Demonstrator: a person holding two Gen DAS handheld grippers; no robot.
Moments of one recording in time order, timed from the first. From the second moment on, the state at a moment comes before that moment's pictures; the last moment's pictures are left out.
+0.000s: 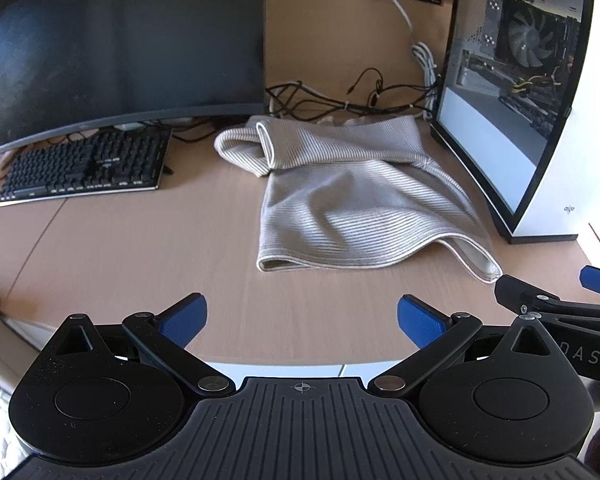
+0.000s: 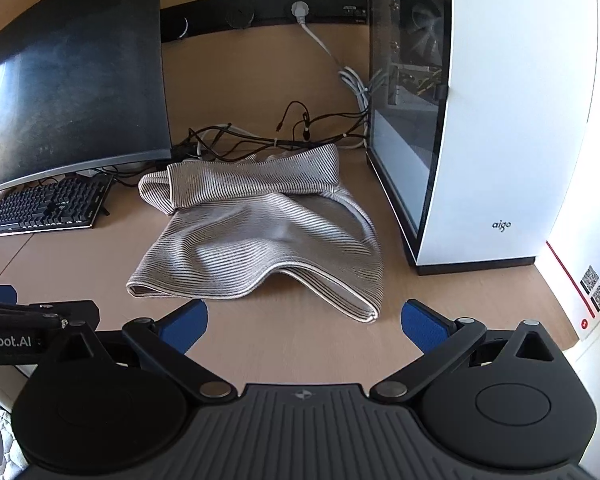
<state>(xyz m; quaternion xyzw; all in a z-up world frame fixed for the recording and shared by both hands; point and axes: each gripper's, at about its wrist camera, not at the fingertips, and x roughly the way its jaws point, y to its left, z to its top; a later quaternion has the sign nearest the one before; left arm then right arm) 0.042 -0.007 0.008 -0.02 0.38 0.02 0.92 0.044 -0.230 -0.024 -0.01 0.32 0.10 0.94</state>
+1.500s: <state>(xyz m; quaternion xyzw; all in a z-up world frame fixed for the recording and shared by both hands) 0.133 0.018 -0.052 -0.06 0.46 -0.02 0.88 0.119 -0.222 -0.069 0.01 0.39 0.07 0.92</state>
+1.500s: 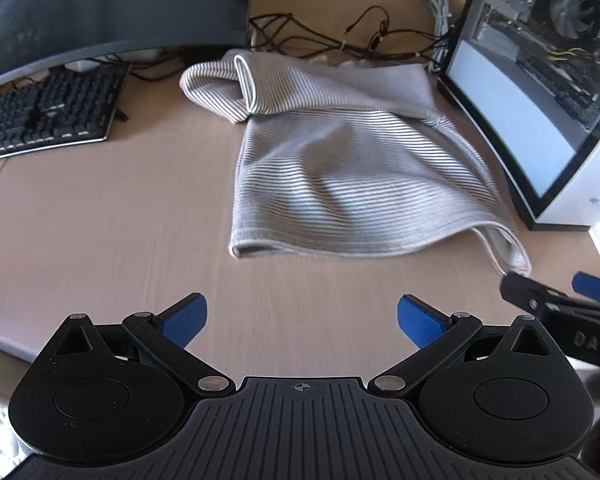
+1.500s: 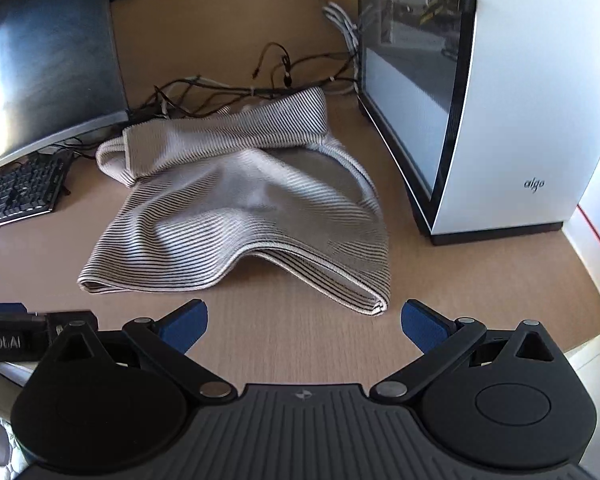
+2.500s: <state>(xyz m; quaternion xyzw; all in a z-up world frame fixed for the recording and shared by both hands) 0.270 0.070 -0.116 -0.02 0.45 -0.14 0.88 0.187 -0.167 -0.056 0.01 0.44 -0.03 0.90</state>
